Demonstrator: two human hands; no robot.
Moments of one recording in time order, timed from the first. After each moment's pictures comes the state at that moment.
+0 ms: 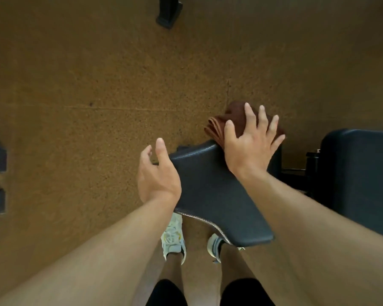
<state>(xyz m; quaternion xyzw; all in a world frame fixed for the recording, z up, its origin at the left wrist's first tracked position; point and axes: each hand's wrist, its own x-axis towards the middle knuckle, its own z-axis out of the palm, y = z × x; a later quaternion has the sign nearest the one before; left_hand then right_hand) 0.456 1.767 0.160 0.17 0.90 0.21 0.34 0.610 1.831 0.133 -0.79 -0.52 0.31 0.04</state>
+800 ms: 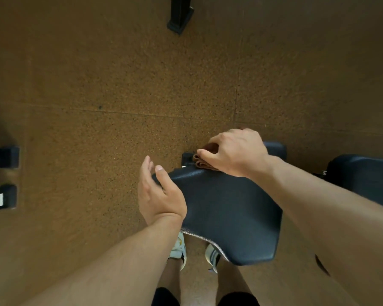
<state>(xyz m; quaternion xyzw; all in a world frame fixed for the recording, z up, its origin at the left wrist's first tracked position) 0.464 1.766 0.158 0.22 0.91 0.24 0.24 0.597 1.892 0.150 -0.51 -0.80 0.28 -0.17</state>
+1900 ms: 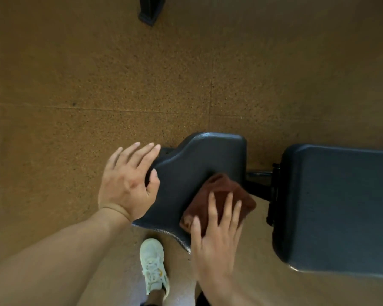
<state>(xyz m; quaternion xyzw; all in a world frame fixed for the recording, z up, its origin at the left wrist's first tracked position) 0.455 1.774 0.163 0.72 0.68 -0.01 0.14 0.656 1.660 0.145 -0.76 -0.56 0.34 0.00</state>
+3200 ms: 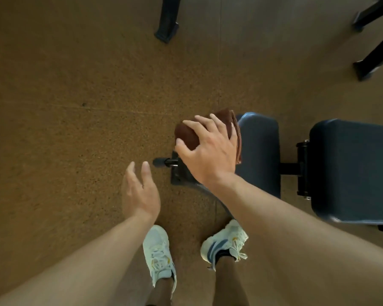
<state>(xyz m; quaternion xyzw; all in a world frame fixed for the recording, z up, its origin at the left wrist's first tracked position) 0.366 1.666 0.134 0.25 0.86 0.20 0.40 0.502 1.762 0.171 -0.68 -0.70 0.23 0.05</state>
